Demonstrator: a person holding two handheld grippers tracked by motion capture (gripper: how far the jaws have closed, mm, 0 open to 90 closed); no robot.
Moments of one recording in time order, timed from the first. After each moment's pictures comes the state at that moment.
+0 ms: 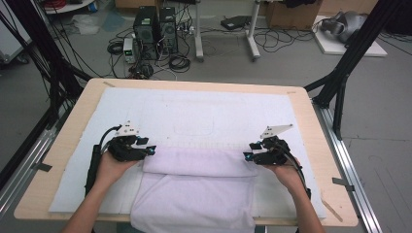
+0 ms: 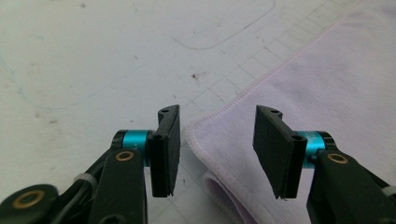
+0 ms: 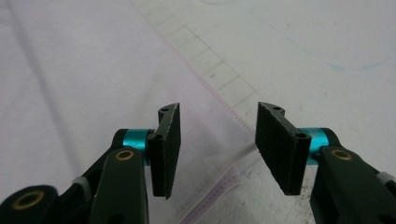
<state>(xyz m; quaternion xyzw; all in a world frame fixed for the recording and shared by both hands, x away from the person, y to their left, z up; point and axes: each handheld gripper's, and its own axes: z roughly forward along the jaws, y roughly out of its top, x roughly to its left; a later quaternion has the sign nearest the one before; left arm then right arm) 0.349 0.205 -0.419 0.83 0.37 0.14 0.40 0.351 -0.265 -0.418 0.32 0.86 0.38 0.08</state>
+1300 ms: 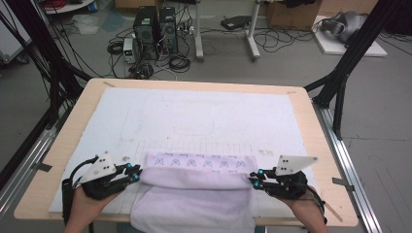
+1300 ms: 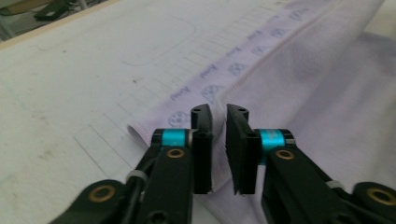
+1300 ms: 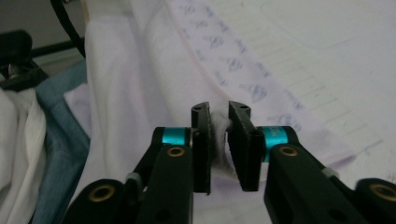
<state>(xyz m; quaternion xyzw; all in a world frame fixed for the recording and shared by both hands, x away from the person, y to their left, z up) 0.219 0.231 -0.388 0.82 0.28 0.16 0.48 0.234 -0.271 -0.376 0.20 0.87 0.45 0.09</state>
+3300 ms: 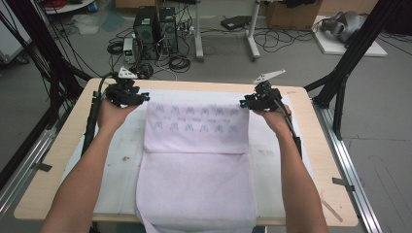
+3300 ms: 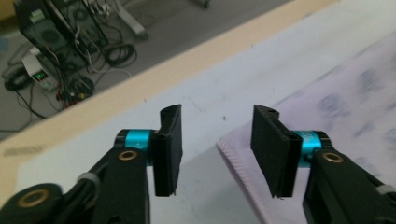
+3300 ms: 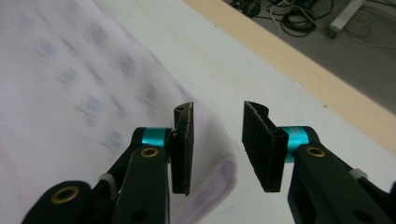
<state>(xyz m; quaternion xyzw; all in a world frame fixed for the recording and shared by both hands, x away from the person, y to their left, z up) 0.448 0.217 -0.338 0.79 0.41 0.26 0.37 0.467 -0.242 -0.338 0.33 0.85 0.38 0.16</state>
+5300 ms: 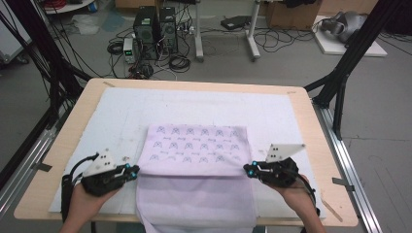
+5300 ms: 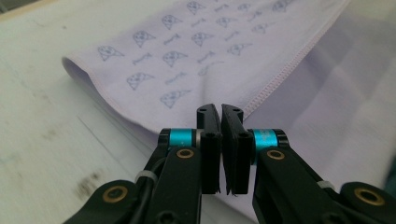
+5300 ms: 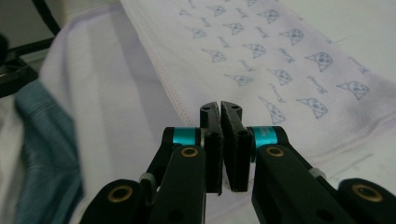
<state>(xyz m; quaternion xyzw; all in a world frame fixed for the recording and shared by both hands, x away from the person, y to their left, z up) 0.219 0.235 -0.393 0.83 0.29 0.16 0.44 0.257 -0.253 -0.370 0.22 0.87 0.43 0.08</state>
